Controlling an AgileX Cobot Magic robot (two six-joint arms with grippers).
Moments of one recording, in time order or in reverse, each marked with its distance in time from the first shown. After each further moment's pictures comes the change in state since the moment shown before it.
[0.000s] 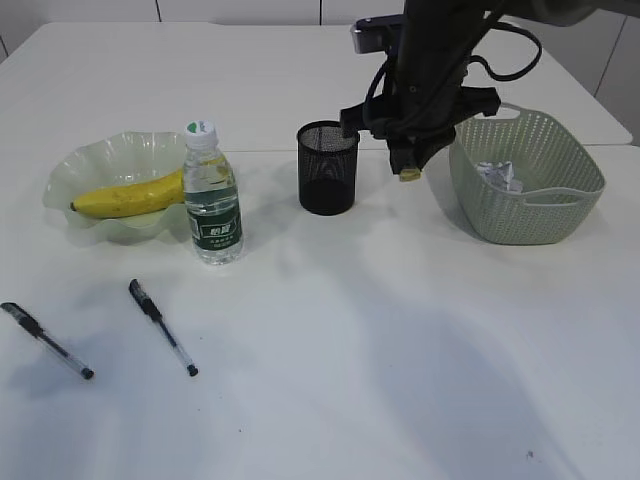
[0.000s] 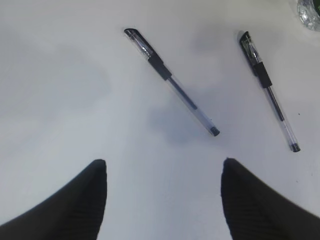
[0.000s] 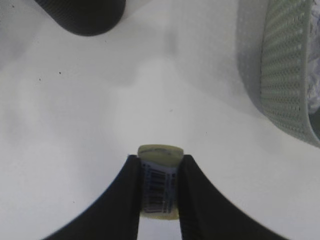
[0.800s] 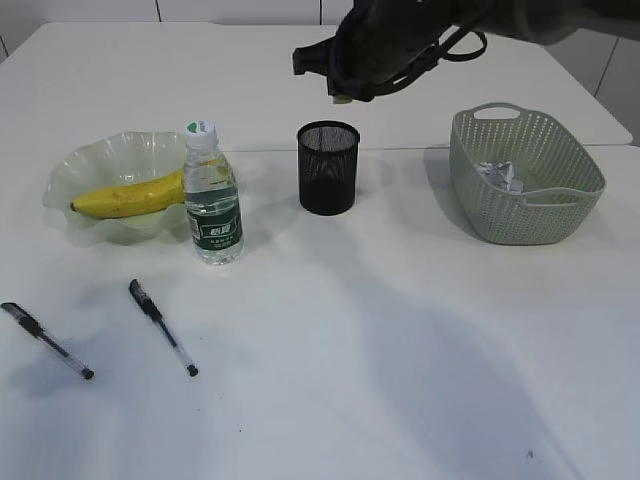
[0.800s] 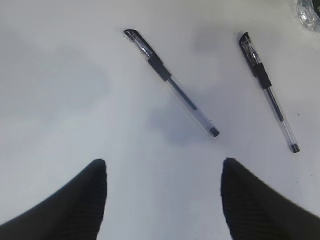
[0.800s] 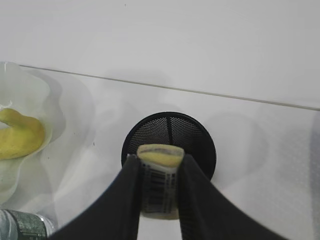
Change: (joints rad) left arm 0.000 0.000 0.000 0.000 -0.002 0.000; right arm 0.000 0.031 0.000 0.002 -0.583 -0.005
